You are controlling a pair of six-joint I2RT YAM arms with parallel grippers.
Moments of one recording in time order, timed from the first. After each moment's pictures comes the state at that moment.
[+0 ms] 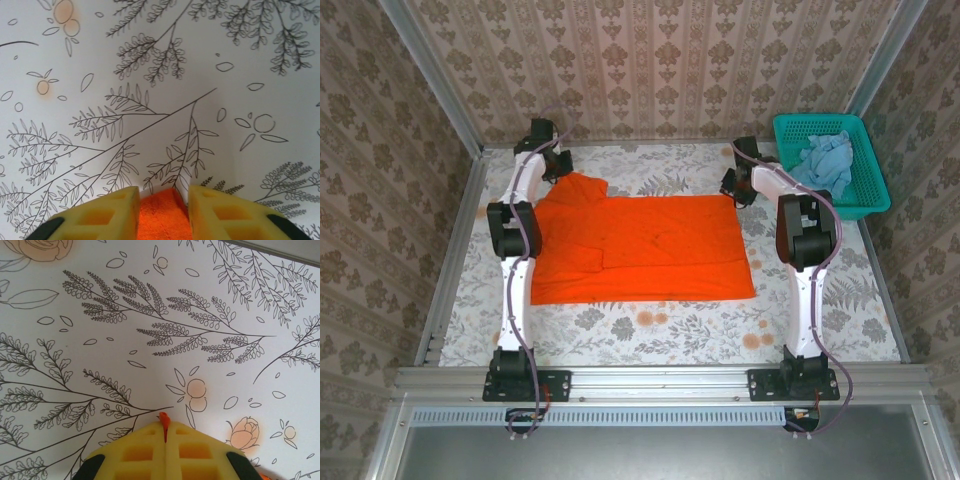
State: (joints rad) left arm -0.08 2.73 2.57 -0.84 0.15 -0.24; right arm 0.08 2.30 1.80 -0.60 0.00 0.64
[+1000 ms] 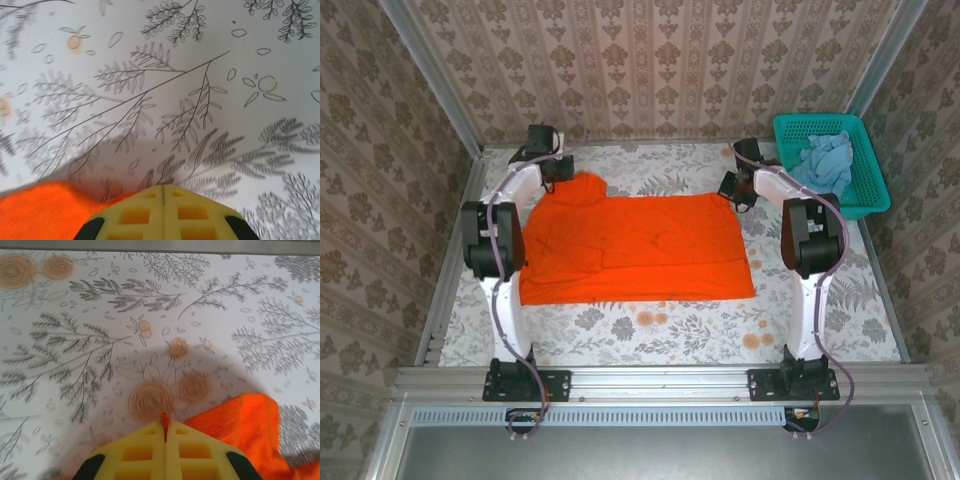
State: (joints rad) left arm -0.13 2.13 1.71 -0.42 0.08 -0.09; right arm 0.09 2.16 1.65 -0.57 -0.03 0.54
